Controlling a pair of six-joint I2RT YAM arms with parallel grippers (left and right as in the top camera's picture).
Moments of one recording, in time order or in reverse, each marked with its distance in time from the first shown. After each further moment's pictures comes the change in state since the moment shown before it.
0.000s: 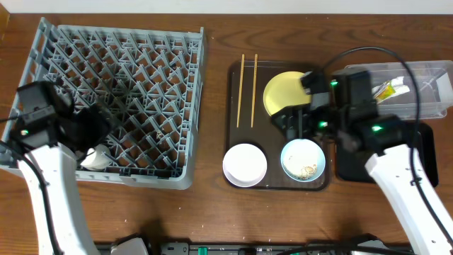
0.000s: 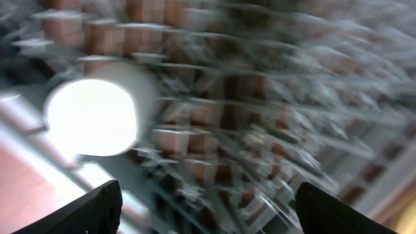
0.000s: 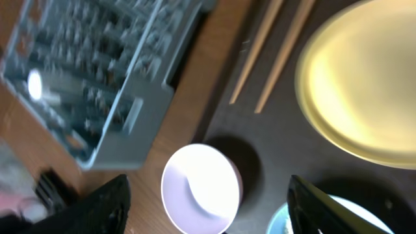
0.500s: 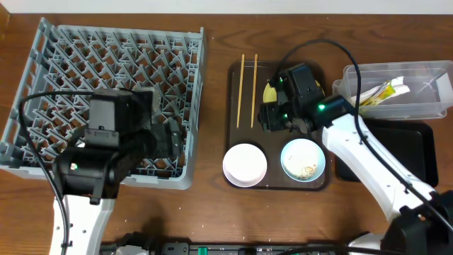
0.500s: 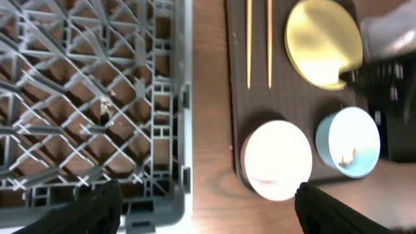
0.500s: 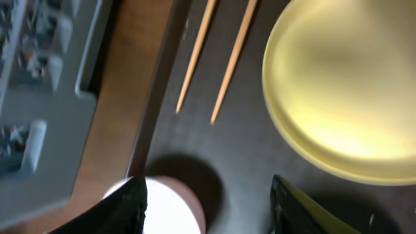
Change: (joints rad) left arm -0.523 -0.218 0.007 -0.057 0.063 0.182; right arm 0.127 0.286 0.096 0.066 0.308 0.112
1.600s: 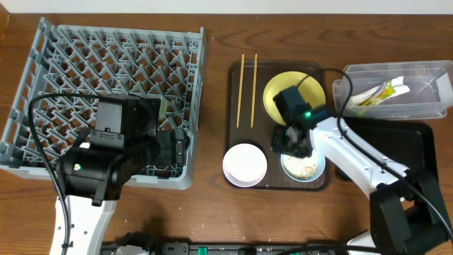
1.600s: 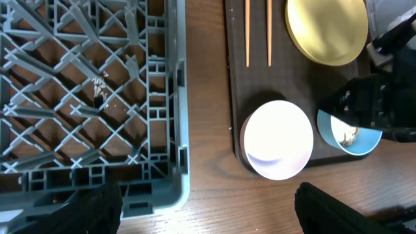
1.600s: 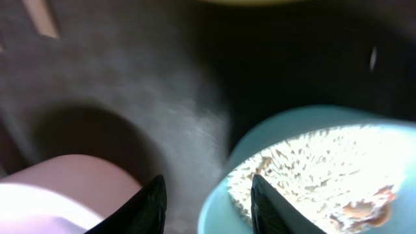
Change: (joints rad) left arm -0.027 0.001 0.000 -0.054 0.000 0.010; right arm 0.012 0.084 -0.196 -0.111 0.085 0.403
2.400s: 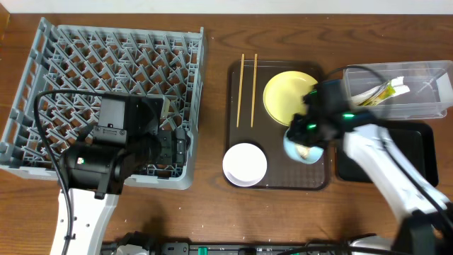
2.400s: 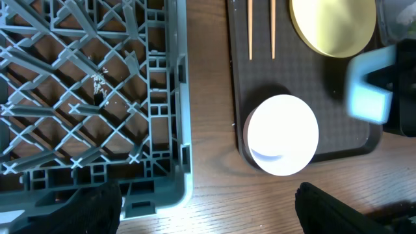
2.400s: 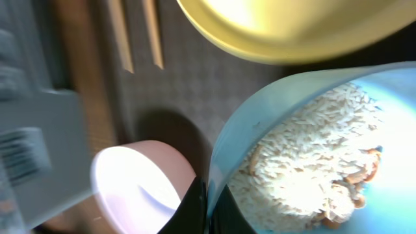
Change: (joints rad) left arm 0.000 0.028 0.000 -0.005 0.000 0.022; right arm -0.251 -0.190 -0.029 0.072 -0.335 -0.225
